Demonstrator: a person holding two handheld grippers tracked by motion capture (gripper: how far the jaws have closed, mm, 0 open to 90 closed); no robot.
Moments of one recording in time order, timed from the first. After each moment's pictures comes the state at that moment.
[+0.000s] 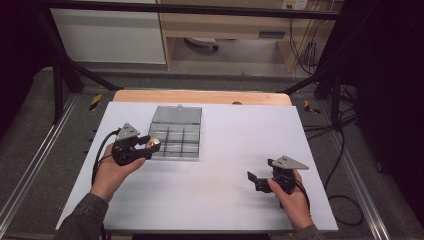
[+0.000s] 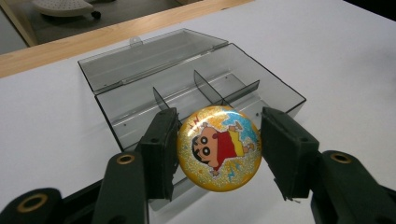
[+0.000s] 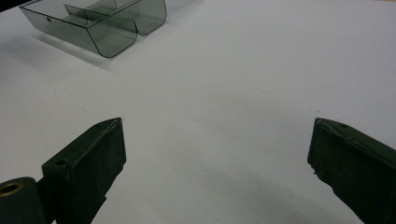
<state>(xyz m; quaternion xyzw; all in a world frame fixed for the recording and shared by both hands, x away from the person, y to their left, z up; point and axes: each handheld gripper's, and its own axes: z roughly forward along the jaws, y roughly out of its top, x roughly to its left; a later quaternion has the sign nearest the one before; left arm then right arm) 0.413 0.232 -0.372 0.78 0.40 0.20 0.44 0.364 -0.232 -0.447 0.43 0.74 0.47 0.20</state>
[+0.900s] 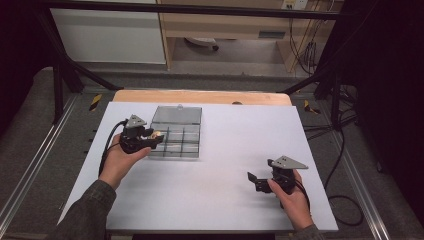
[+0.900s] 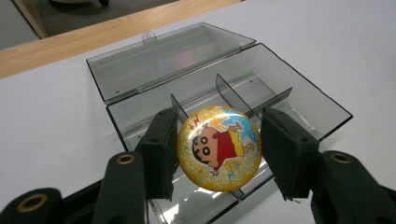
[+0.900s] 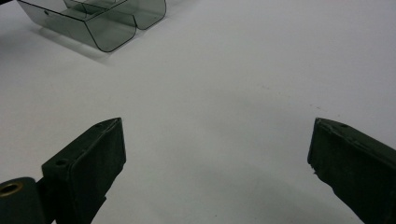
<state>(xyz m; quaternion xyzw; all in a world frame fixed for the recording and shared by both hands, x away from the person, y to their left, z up) 0.451 0.224 -0.379 0.79 0.41 0.20 0.41 0.365 -0.233 -0.449 0.43 0.75 0.46 0.20</state>
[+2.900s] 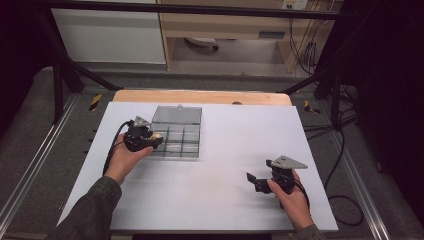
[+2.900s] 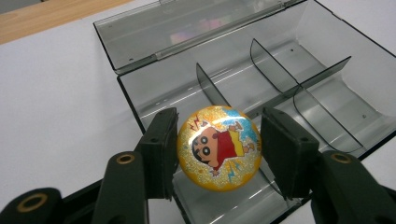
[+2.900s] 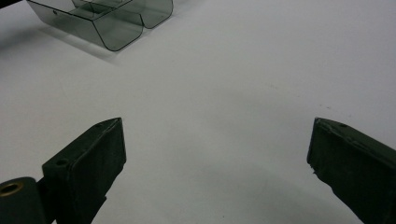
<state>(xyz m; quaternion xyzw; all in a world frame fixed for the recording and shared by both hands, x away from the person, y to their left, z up) 0.473 0.225 -0.407 0.81 0.44 0.20 0.35 0.365 -0.232 -0.449 0.42 0.75 0.46 0.18</state>
